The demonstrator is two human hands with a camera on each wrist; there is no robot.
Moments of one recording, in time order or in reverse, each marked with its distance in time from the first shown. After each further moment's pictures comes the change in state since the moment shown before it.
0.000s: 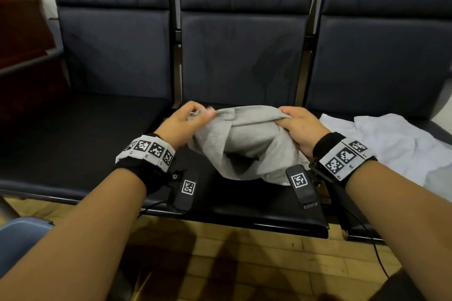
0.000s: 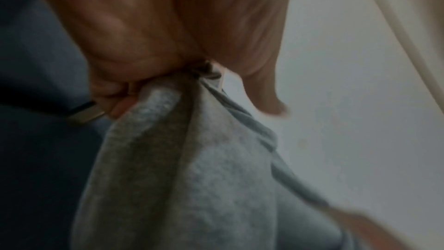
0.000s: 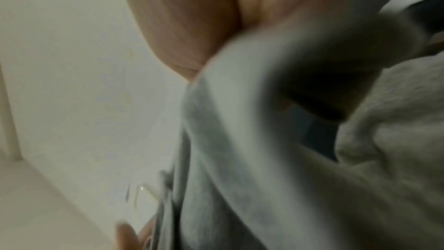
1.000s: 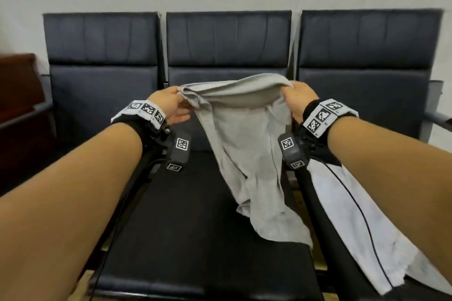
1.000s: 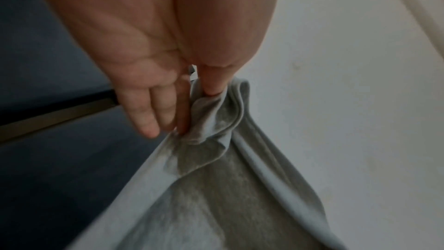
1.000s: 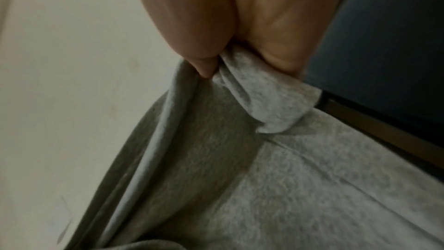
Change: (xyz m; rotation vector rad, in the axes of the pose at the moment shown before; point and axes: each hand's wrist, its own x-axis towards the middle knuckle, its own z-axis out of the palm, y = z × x) left_hand 0.142 0.123 -0.034 -0.367 0.011 -0.121; right_hand 0.129 -0.113 -0.085 -0.144 0.395 -0.032
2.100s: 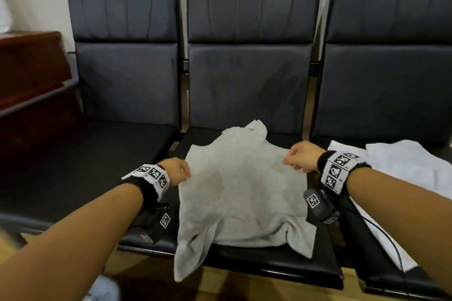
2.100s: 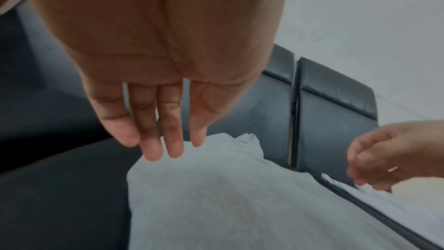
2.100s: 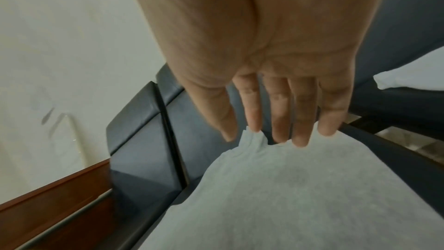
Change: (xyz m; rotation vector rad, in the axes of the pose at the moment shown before) left_hand -0.054 -0.182 -0.069 1.135 -0.186 -0.242; right_hand -0.075 0.136 0.047 -0.493 -0.521 0.254
